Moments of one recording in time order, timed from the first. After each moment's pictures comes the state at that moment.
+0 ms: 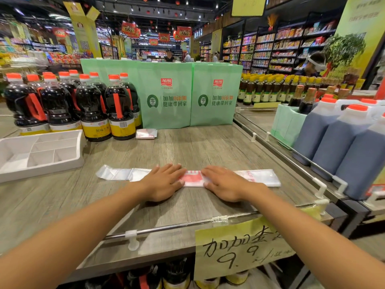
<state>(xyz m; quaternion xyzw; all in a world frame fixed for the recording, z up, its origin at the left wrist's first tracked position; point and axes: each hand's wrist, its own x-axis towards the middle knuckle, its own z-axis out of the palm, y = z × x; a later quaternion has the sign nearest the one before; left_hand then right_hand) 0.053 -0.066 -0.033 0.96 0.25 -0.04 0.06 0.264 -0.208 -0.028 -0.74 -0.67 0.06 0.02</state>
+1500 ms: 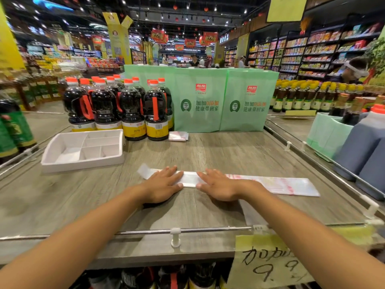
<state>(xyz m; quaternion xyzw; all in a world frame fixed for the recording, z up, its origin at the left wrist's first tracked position) -0.036 -0.023 -0.039 0.94 0.33 -0.03 0.10 0.165 -0.150 -0.002 -0.72 -0.67 0.16 -0.05</state>
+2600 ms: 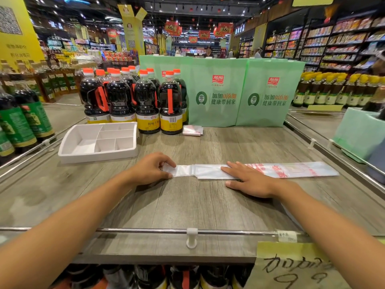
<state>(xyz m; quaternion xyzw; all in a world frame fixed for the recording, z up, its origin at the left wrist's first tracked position) -0.092 0.028 -0.025 0.89 0.35 0.17 0.25 0.230 -0.139 -0.029 -0.70 -0.70 0.17 0.02</state>
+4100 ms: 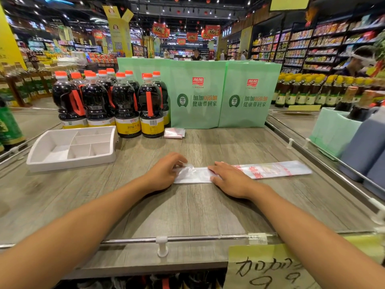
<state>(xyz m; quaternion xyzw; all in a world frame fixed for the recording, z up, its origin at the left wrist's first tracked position) 0.006 0.005 -0.038 0.92 0.26 0.21 0.22 0.233 -0.140 -0.030 -0.73 -0.67 0.11 0.09</state>
